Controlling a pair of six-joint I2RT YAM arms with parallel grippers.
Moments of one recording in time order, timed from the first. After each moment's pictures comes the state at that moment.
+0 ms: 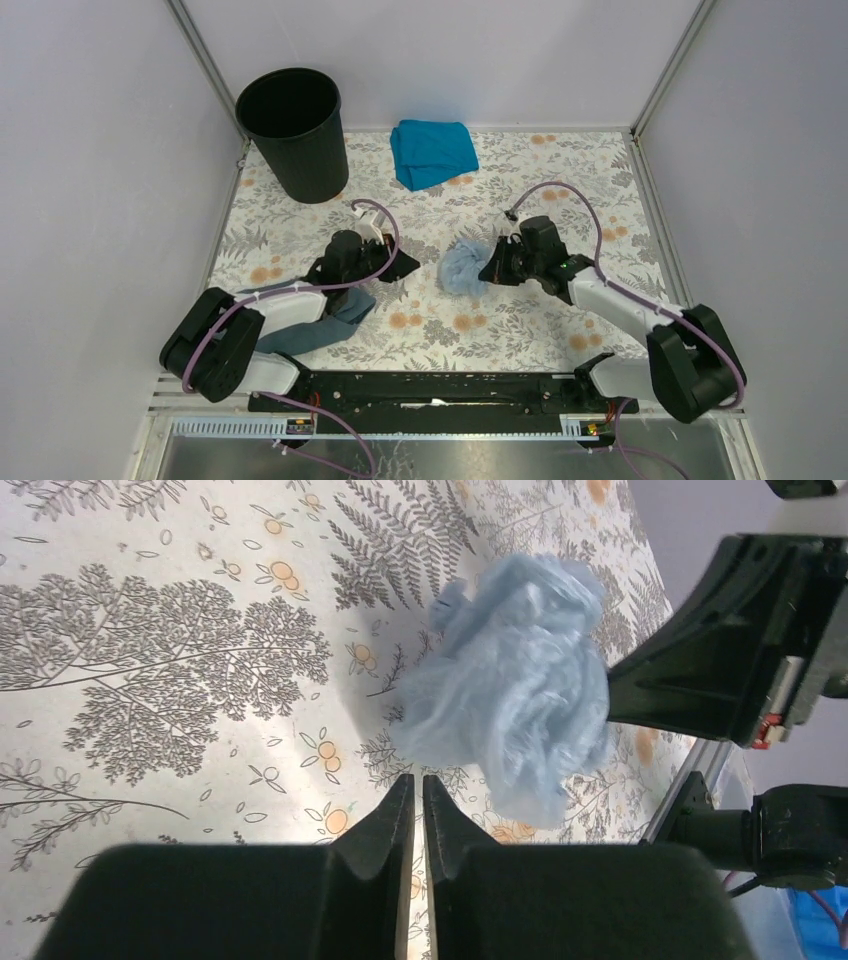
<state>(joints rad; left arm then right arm) -0.54 1.36 0.45 0.53 0.37 -0.62 0.49 1.31 0.63 -0.08 -0.33 0.58</state>
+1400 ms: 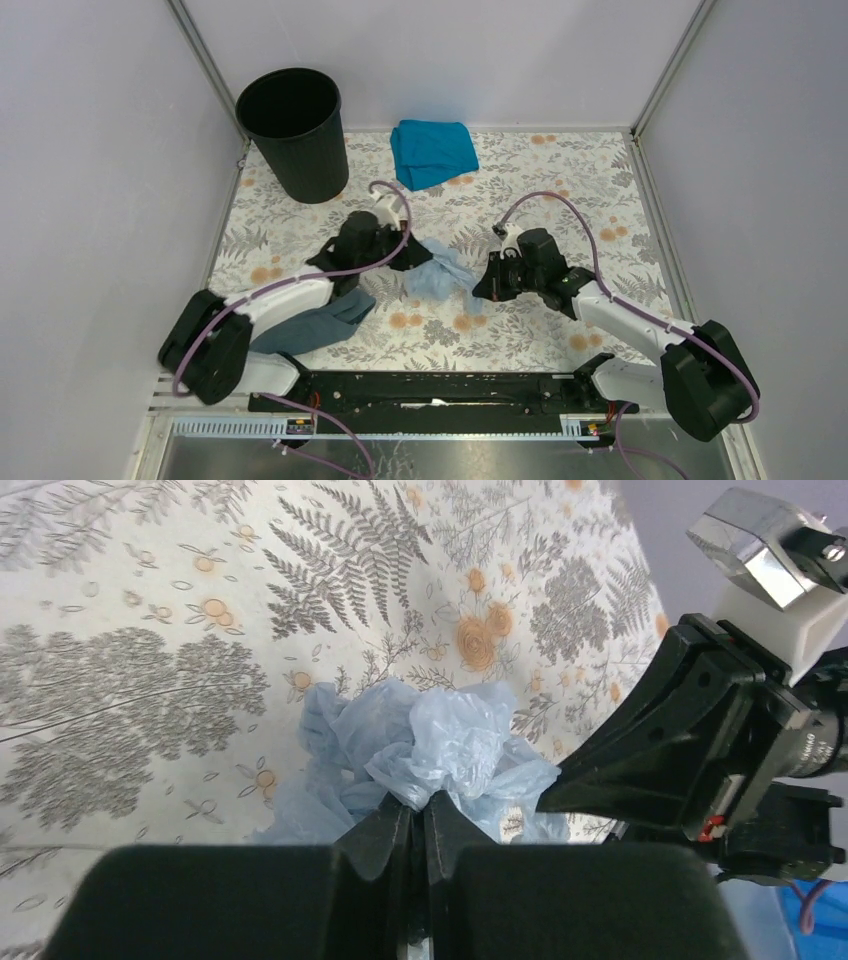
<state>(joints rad) -0.62 1.38 0.68 0.25 0.31 -0.59 0.56 1.19 0.55 -0.13 -0.40 0.45</state>
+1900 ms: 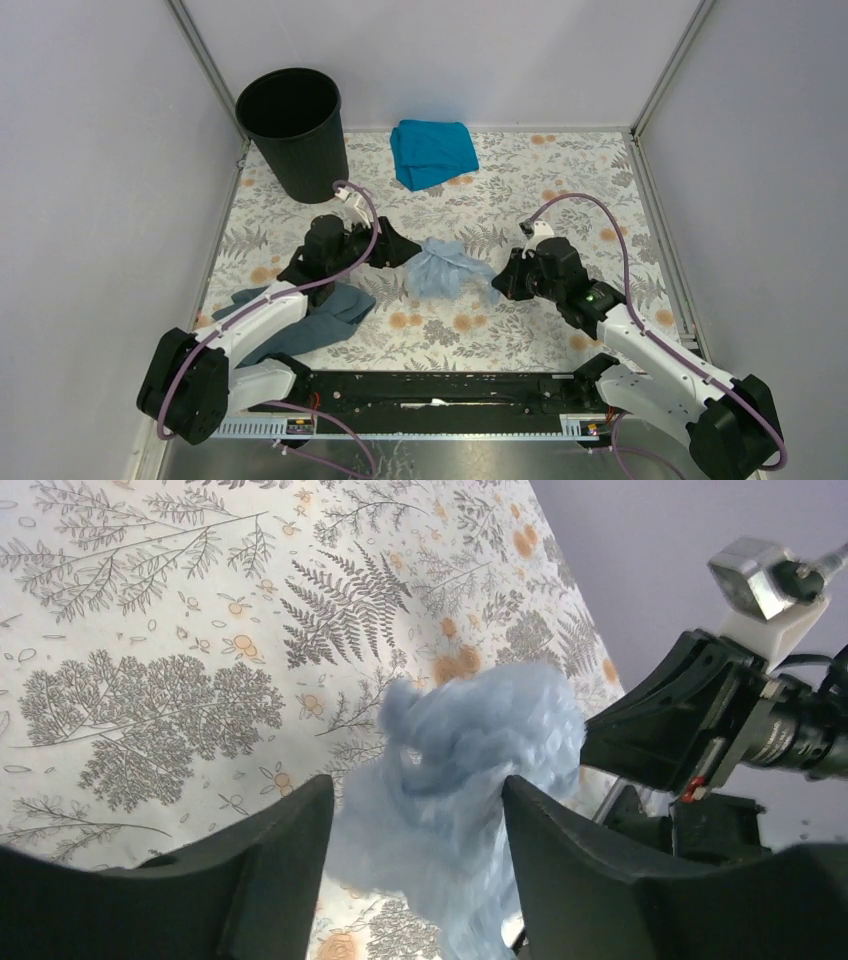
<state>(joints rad) -0.48 1.13 0.55 0.27 0.42 -0.61 0.57 0.92 0.52 -0.24 -0.16 0.52</state>
